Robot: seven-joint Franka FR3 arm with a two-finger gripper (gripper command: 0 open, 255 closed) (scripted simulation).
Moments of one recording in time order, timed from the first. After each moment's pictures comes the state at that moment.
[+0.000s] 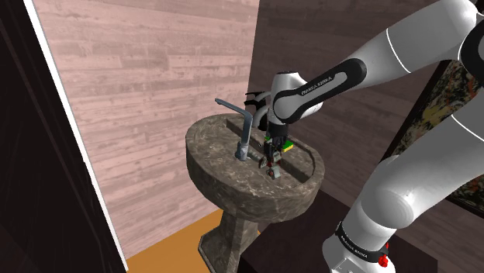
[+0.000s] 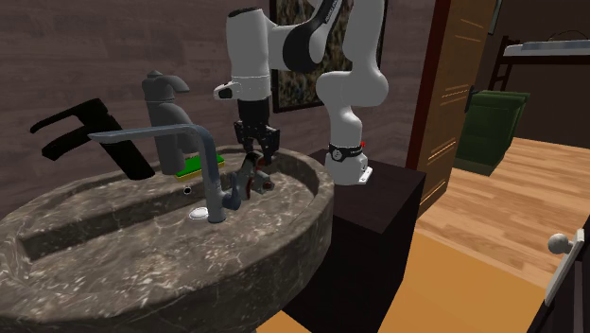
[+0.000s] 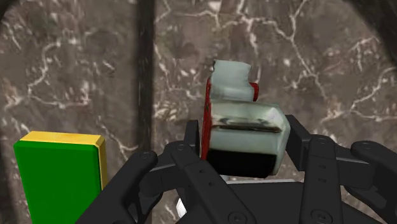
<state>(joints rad) -0.05 -0.31 -0.10 -2.66 -0.09 2.28 -0.10</state>
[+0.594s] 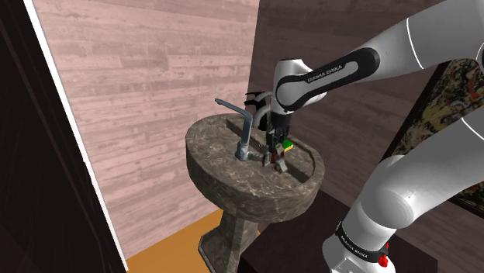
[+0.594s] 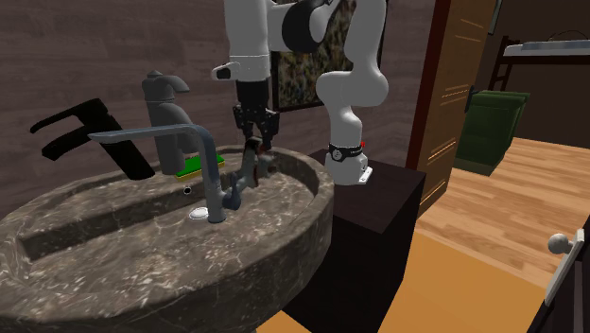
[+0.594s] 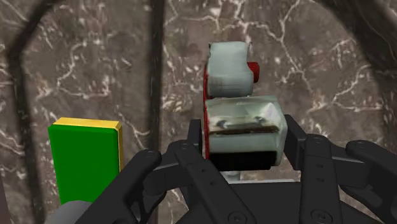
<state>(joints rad) -0.05 -0.39 -0.09 -2.61 -0.09 2.15 -0.10</state>
